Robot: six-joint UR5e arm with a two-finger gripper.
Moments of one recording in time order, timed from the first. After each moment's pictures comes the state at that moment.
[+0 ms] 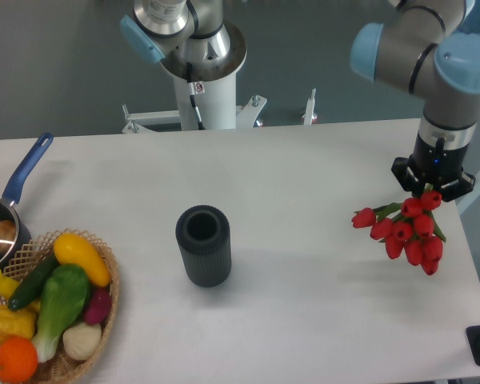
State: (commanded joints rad) arm 2.83 -2.01 -1.46 -1.04 1.51 1.30
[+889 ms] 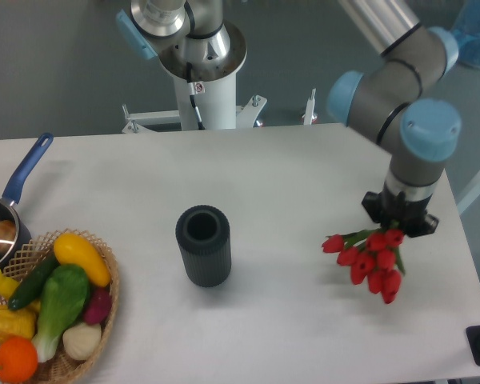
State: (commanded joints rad) arm 2.69 -2.11 -1.47 -1.03 1.58 1.22
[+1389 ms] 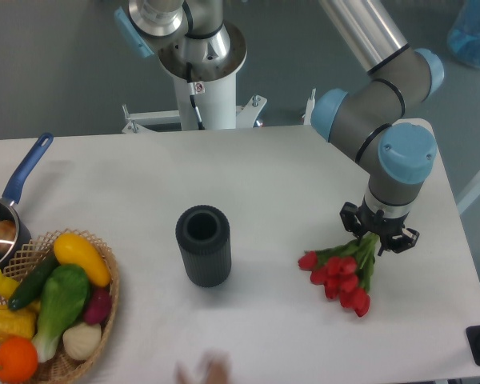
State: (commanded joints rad) arm 2.70 -2.08 -1.52 -0.96 1.58 1.24
